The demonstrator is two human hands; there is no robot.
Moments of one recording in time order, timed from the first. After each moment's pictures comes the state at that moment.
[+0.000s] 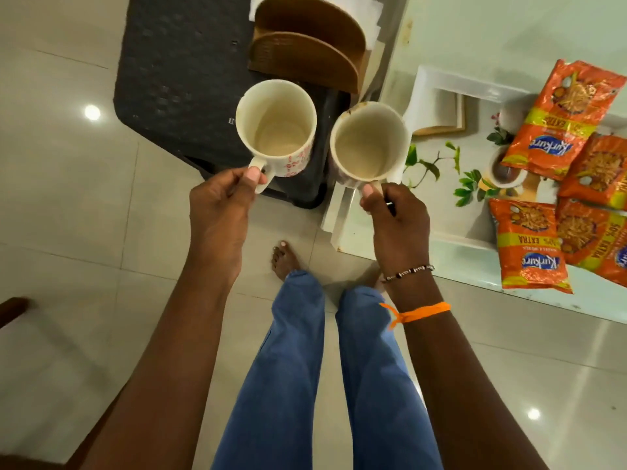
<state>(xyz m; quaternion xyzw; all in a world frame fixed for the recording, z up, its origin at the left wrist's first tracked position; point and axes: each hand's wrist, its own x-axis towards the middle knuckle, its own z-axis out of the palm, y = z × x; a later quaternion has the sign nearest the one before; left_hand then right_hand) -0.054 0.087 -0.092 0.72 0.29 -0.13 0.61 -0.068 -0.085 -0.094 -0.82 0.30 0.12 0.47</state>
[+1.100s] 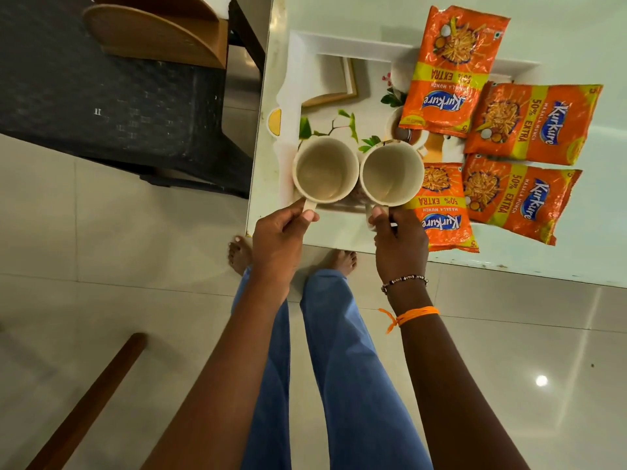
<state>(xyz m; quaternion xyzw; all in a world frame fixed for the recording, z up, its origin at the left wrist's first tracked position) -0.118 -0.106 -0.123 0.75 0.27 -0.26 0.55 -0.143 -0.241 -0.132 -0.83 0.39 0.10 0.39</state>
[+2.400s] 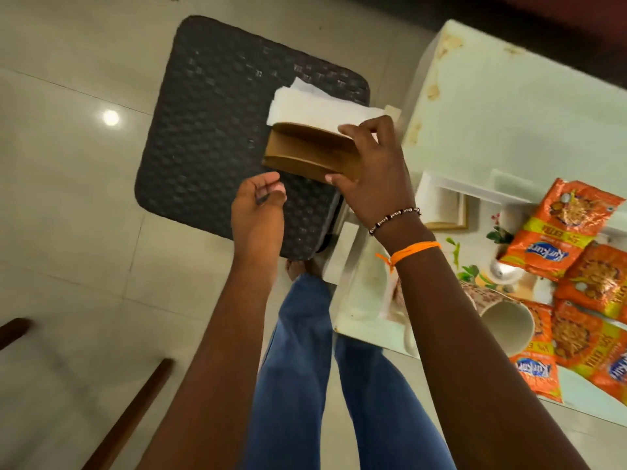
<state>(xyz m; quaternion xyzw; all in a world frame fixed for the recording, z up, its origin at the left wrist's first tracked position) 0.070 0.054 -0.113 0.67 0.42 -0.11 0.60 0.118 -0.076 -0.105 -0.94 0.00 0.16 0.31</state>
